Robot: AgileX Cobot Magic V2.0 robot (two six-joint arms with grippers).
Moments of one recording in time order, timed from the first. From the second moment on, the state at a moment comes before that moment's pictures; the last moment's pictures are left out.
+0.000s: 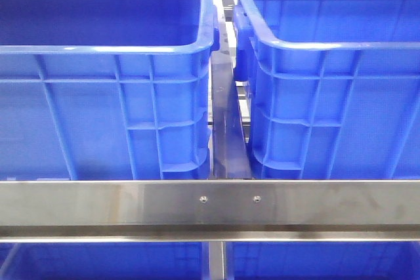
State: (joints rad) left arm -0.97 1.19 -1.32 0.08 0.82 -0.04; right arm 0.33 1.23 -0.87 1.77 0.96 -1.00
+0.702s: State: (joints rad) left arm -0.97 1.14 -1.32 0.21 0.84 -0.16; right arm 0.29 1.23 -0.87 1.77 0.88 -1.05
